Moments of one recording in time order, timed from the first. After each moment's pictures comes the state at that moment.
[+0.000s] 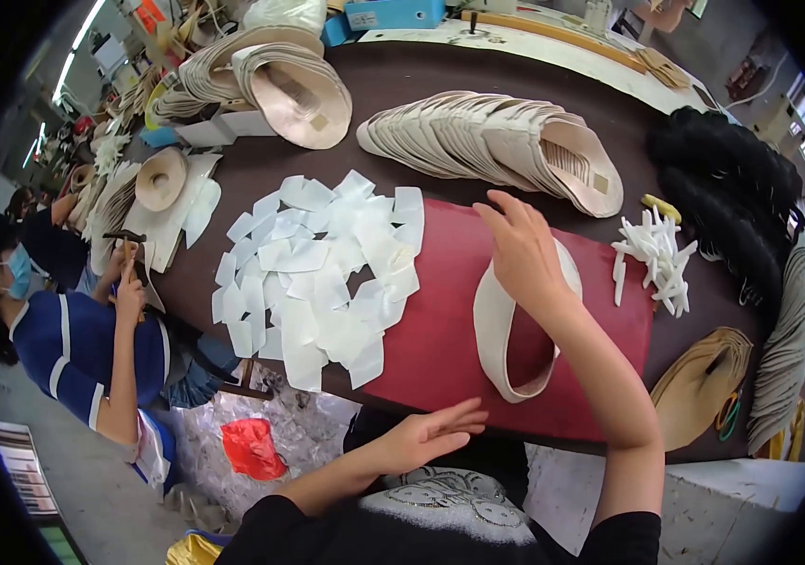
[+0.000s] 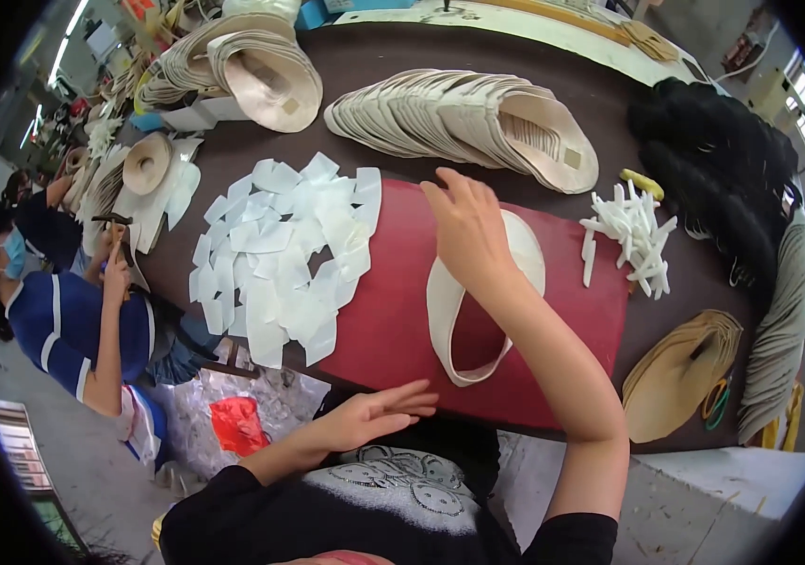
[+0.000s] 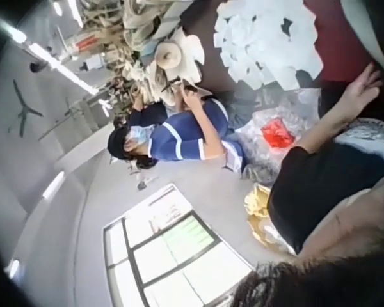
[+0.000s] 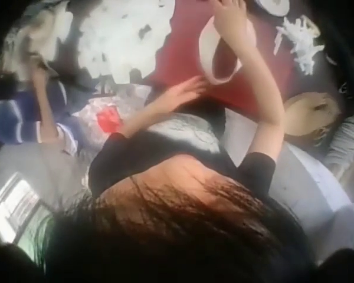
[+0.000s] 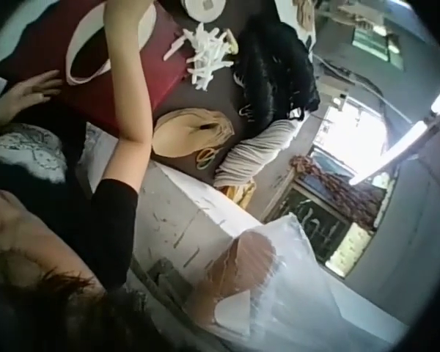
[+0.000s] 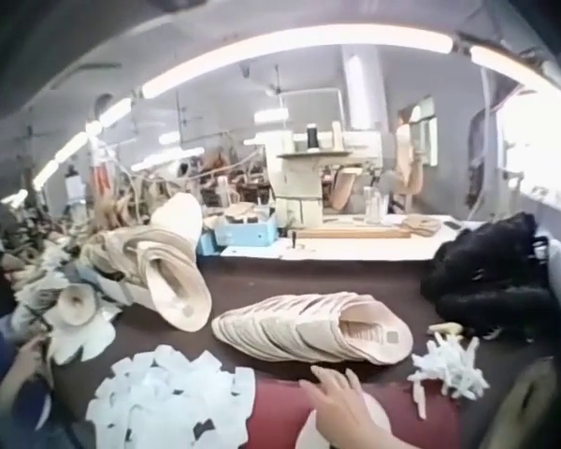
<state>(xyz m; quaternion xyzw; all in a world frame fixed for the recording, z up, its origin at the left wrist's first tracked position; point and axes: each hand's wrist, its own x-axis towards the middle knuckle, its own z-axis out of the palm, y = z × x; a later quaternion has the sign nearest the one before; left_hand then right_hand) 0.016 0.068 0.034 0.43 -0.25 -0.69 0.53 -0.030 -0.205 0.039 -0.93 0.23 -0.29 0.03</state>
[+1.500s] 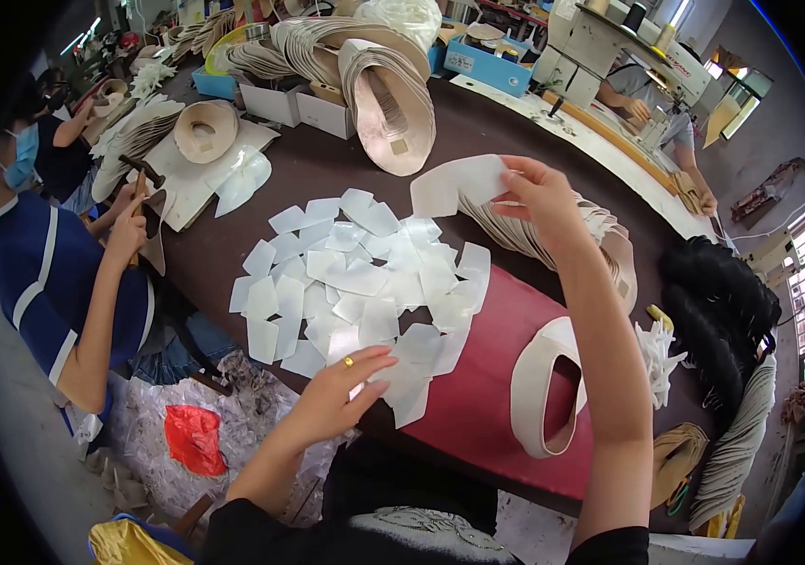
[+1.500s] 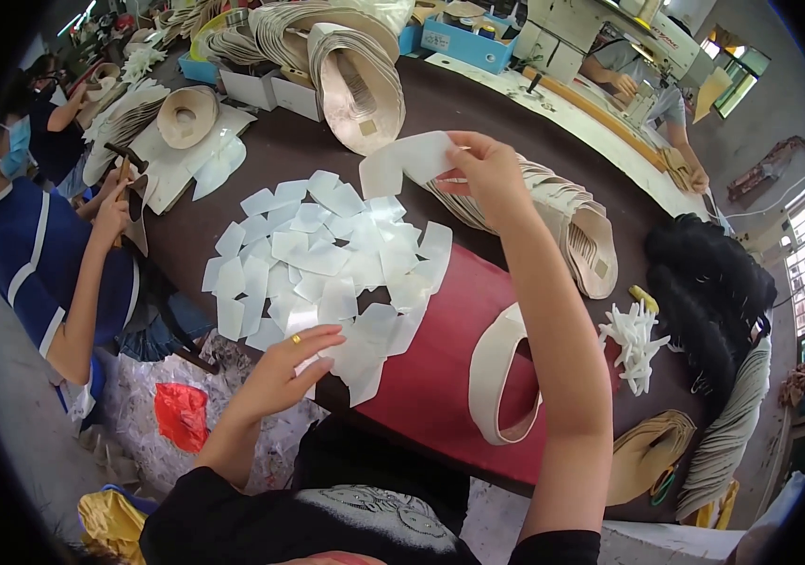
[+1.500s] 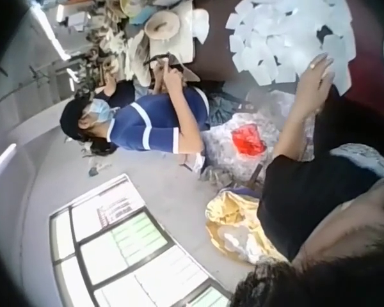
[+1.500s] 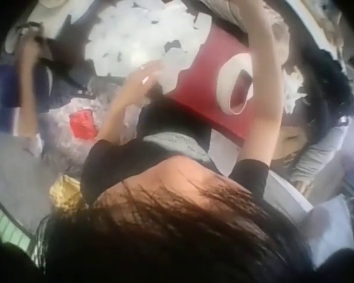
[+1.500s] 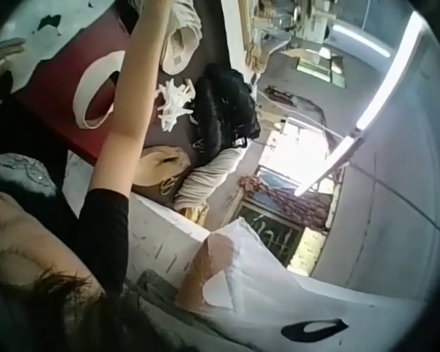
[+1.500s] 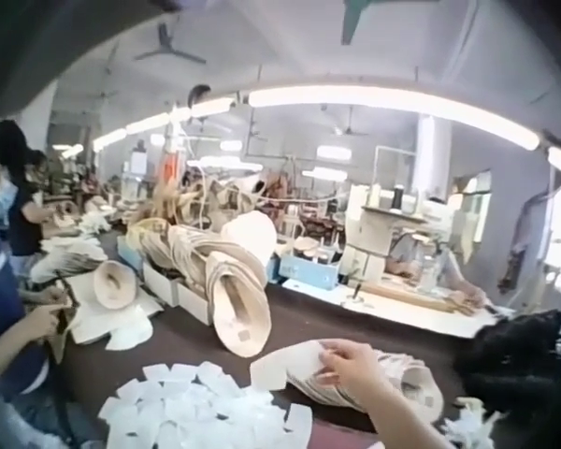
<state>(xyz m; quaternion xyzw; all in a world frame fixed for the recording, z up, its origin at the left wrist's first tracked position) 0.156 0.108 0.036 0.71 -0.47 -0.24 0.46 0.132 -0.223 0.152 -0.69 0.26 -0.25 0.63</state>
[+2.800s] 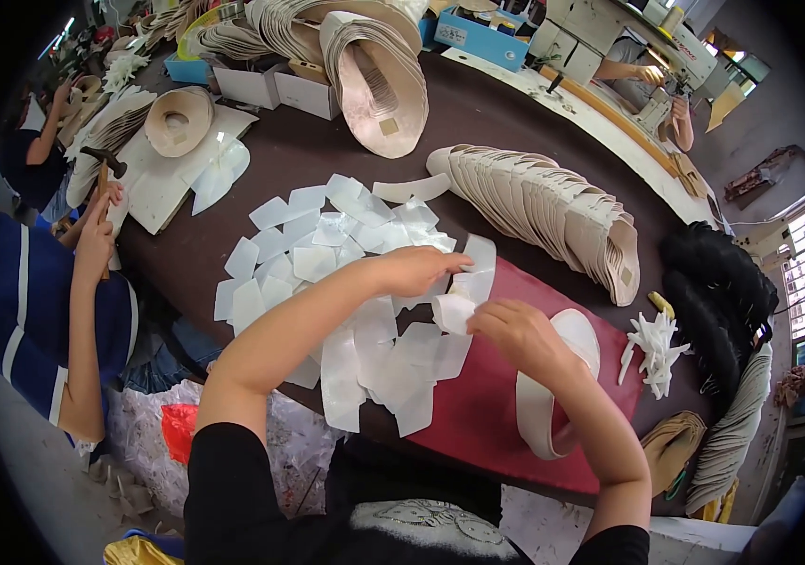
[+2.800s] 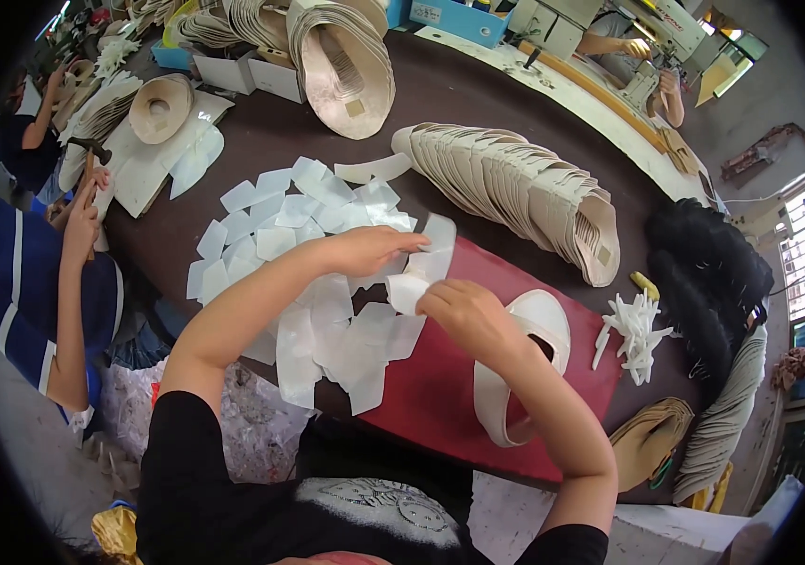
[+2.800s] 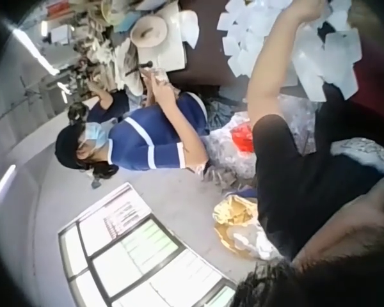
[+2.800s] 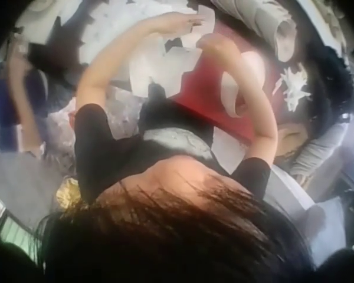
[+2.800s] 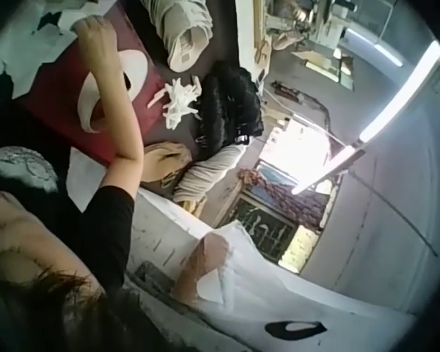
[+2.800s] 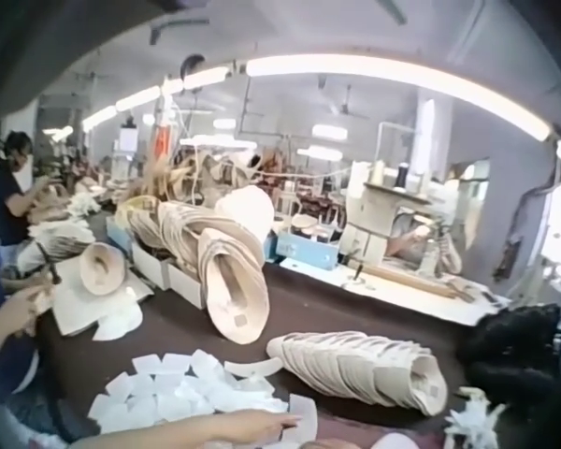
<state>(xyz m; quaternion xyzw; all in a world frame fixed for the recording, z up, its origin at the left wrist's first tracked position) 0.271 -0.079 0.007 0.60 -0.66 -0.34 0.31 0.037 -0.165 0.062 -0.98 -0.04 -0.12 0.14</state>
